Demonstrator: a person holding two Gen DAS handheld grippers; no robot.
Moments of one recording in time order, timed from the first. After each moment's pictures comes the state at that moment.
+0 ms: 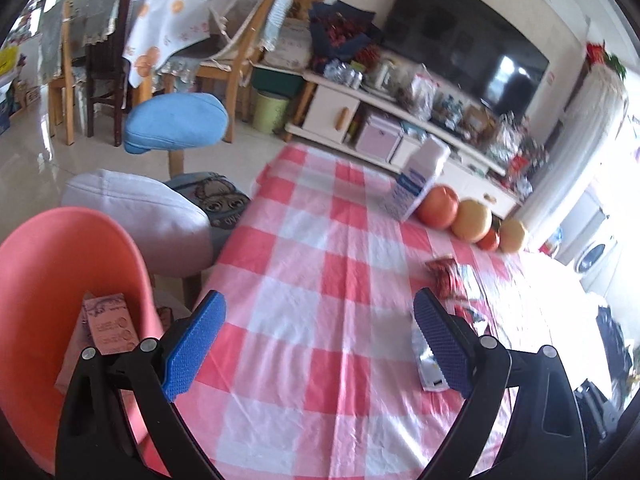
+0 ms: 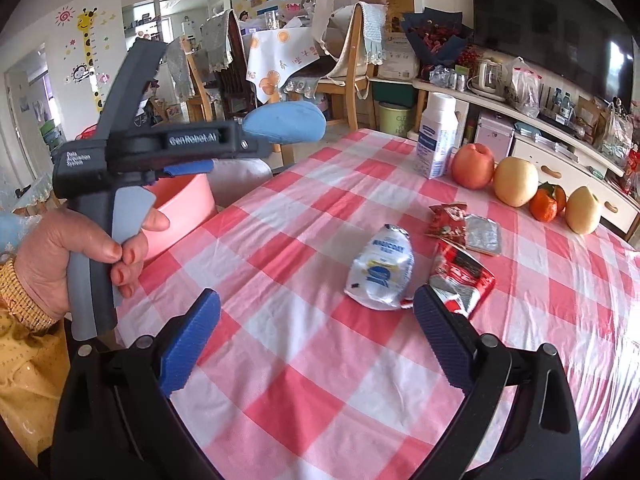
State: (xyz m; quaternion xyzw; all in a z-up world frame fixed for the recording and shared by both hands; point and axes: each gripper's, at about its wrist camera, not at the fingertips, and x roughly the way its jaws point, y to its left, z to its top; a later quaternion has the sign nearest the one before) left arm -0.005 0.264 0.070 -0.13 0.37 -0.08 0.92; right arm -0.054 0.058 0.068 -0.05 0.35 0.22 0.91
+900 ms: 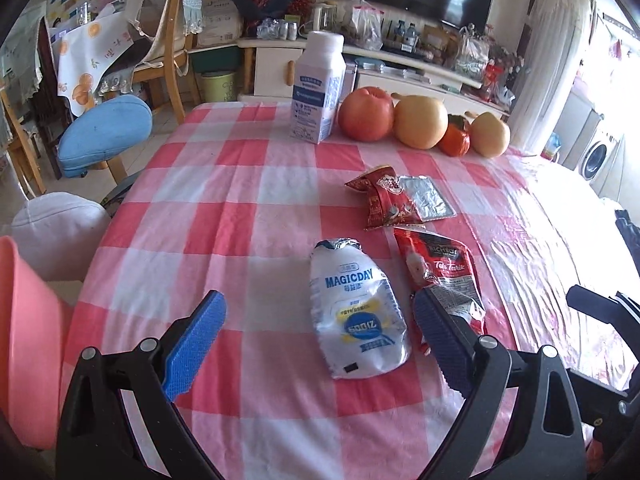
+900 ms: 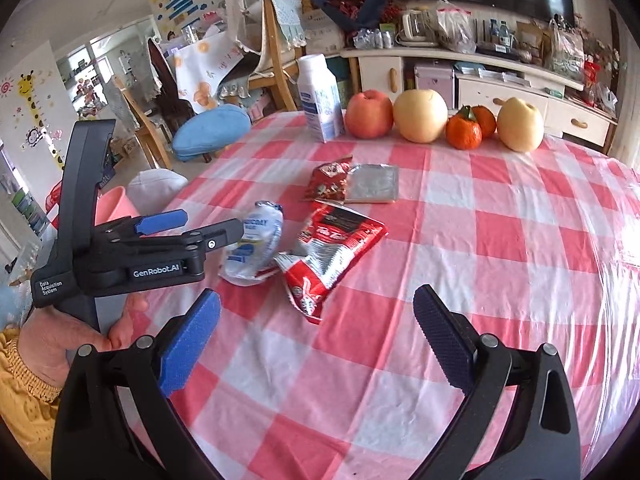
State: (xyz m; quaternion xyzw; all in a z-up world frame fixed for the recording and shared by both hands) left arm 0.004 0.128 0.030 0.00 0.42 -0.12 0.90; right arm -0.021 -0.055 0.042 0.05 0.40 0.15 0.90
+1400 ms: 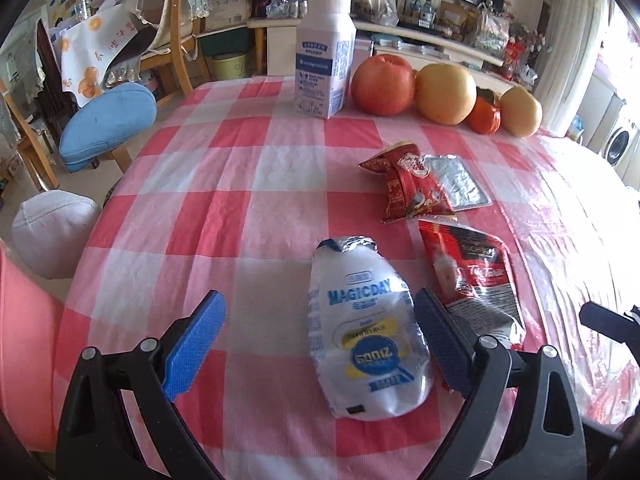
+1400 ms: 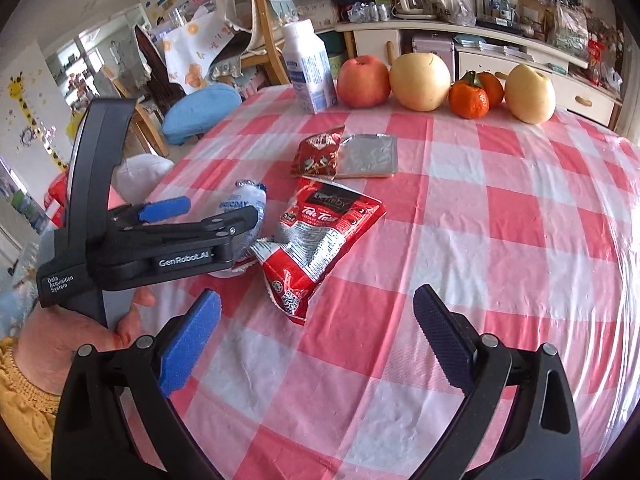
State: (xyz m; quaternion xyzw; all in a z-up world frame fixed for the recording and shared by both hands) left arm 0.033 0.110 0.007 0.03 0.46 -0.08 0.88; right arm 0.002 -0.053 0.020 0.05 0.44 0.15 0.88
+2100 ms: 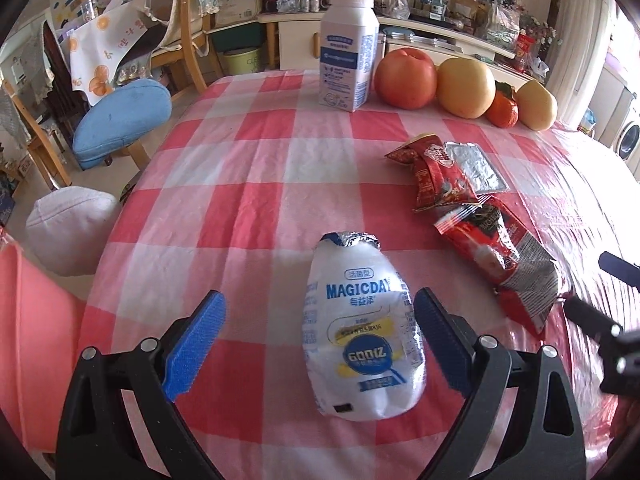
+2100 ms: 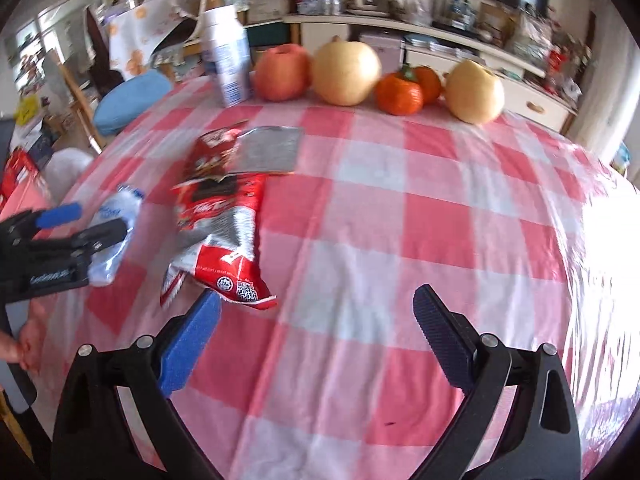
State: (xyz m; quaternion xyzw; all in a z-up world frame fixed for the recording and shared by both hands) left arm 0.029 0.126 0.011 0.04 0.47 -0.06 0.88; right arm 0.036 -0.100 0.005 0.02 0.45 0.04 0.89
